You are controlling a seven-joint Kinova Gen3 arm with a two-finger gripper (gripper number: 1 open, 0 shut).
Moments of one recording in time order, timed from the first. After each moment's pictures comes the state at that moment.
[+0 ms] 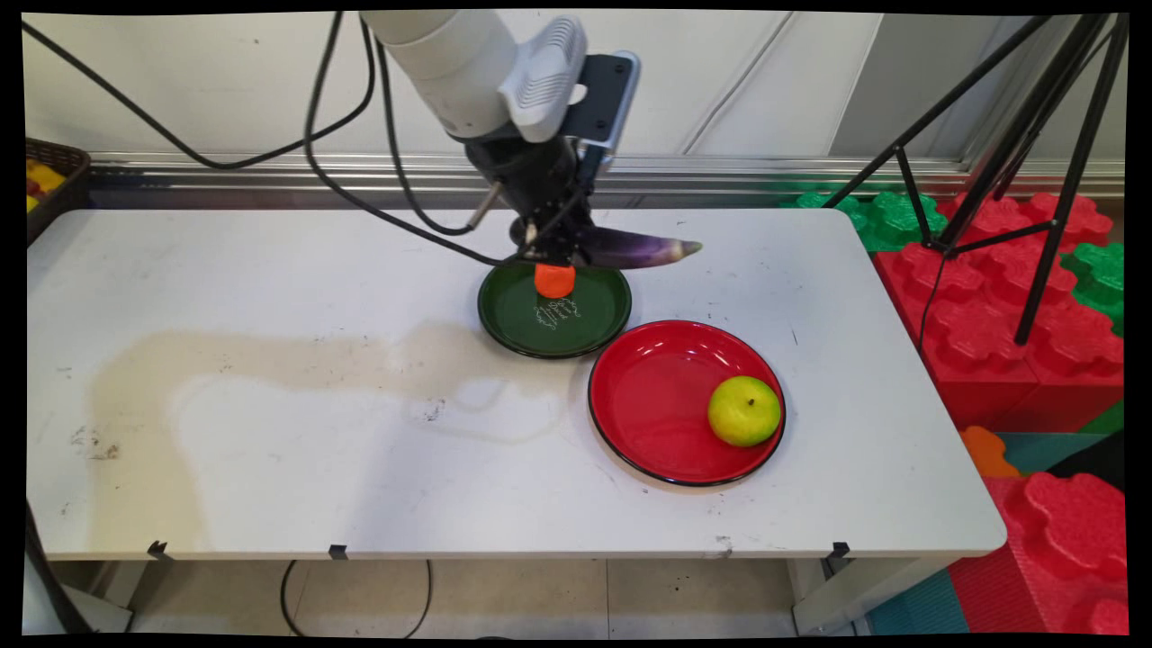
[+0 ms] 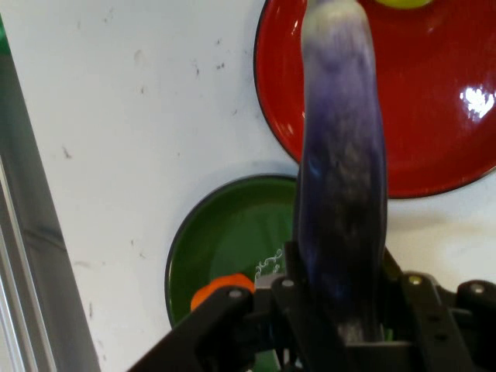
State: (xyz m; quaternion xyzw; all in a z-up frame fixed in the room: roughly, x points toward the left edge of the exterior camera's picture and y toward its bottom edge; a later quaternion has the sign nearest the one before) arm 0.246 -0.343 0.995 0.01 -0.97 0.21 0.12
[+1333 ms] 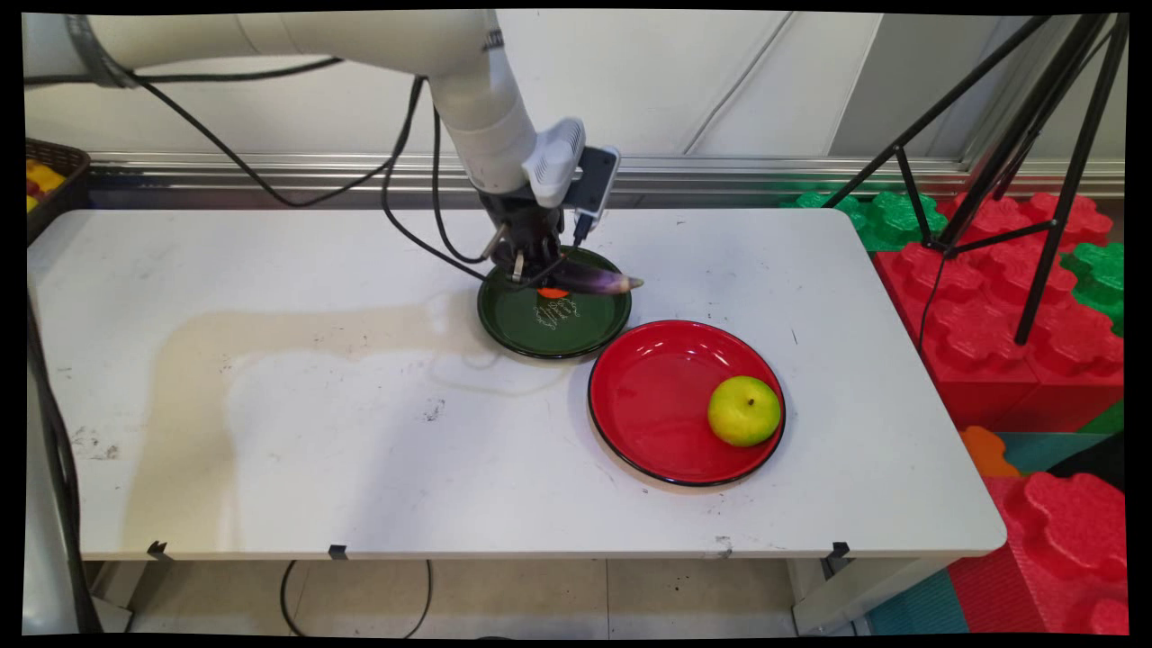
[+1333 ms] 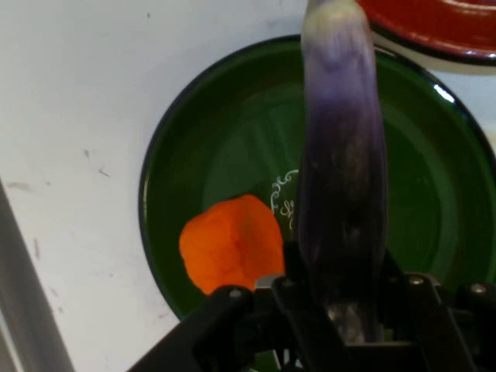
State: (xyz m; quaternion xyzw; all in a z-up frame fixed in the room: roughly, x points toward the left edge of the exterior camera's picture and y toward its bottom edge) arm 0.267 -0.425 0.891 0.03 -0.98 0.18 0.03
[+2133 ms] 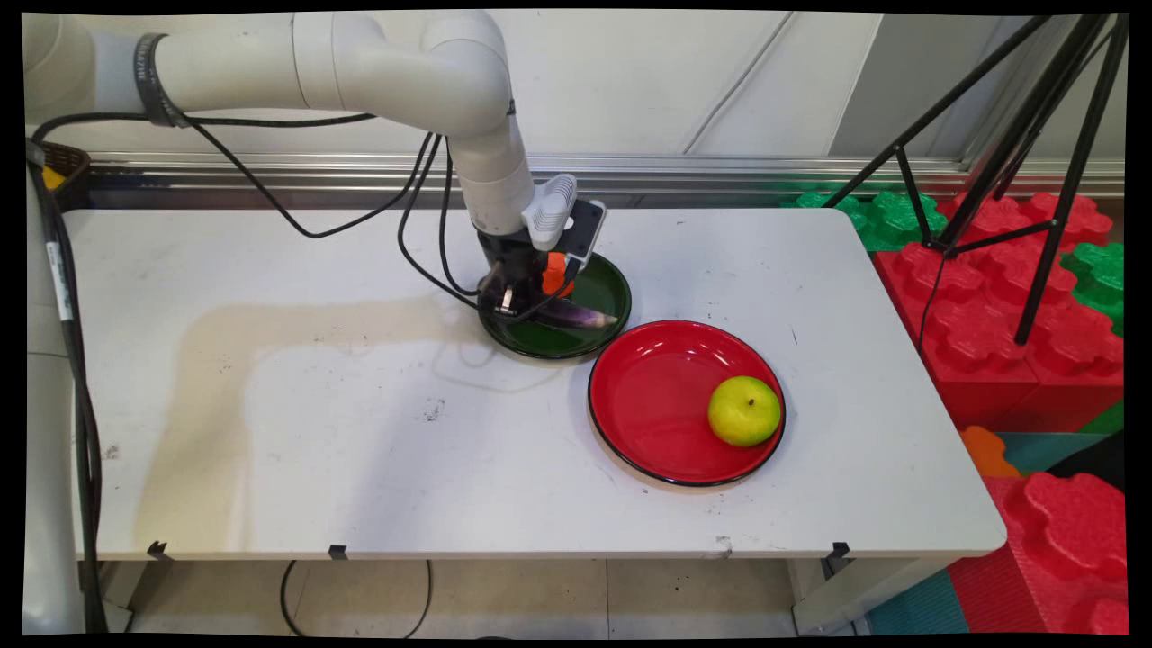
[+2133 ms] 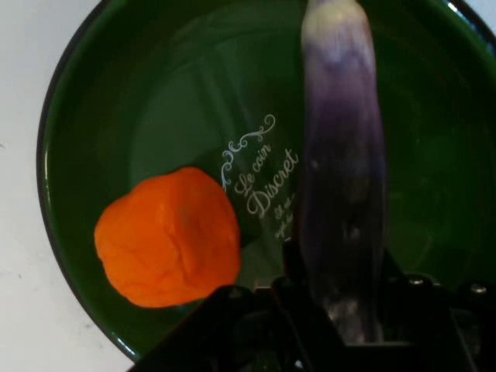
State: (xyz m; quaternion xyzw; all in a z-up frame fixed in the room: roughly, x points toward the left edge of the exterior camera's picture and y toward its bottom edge) arm 0.279 -0.447 0.825 0.03 -0.99 0.13 0.00
